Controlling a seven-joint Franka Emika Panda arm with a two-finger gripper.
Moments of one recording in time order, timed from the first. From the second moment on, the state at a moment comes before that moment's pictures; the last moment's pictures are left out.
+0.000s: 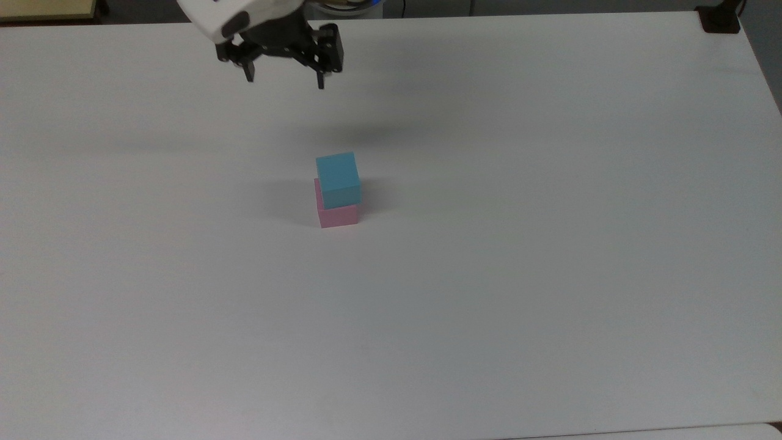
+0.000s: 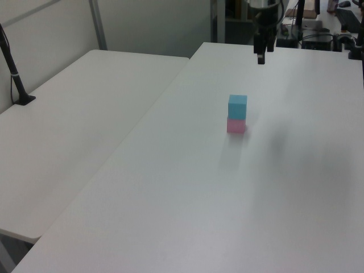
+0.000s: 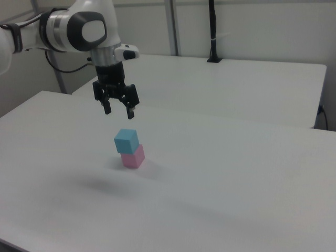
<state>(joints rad) 0.16 0.15 -0.19 -1.59 -0.03 1.66 0.01</state>
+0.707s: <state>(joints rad) 0.22 0.37 -0.14 -1.58 -0.06 1.89 -0.01</state>
